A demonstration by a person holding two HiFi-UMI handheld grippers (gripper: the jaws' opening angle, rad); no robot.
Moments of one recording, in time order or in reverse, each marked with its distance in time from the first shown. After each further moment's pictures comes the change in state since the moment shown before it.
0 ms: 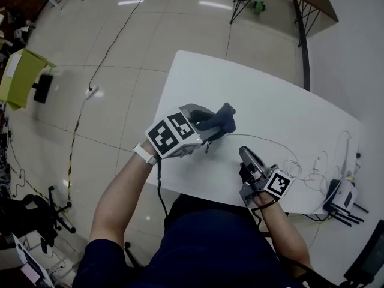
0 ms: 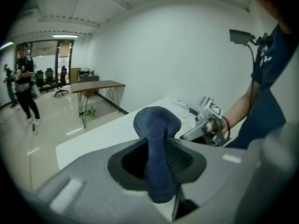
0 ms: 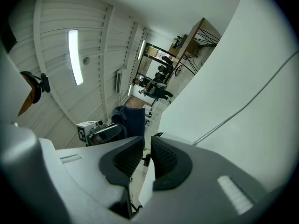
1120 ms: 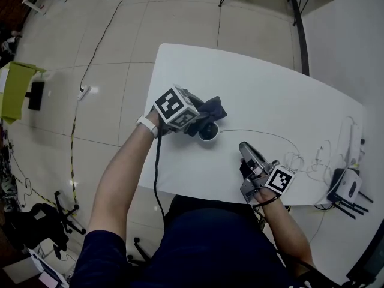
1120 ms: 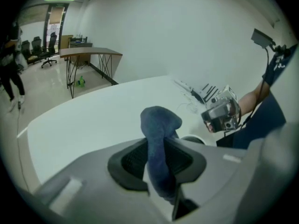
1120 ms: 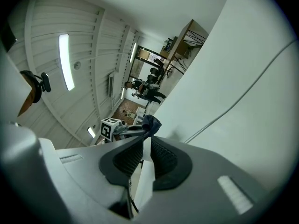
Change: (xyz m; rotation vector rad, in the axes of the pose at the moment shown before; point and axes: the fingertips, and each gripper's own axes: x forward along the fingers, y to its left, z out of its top) left arm 0.080 0.049 -0.072 -0.156 0.297 -0.204; right arm -0.002 -0.030 0.005 0.087 -0.030 -0.038
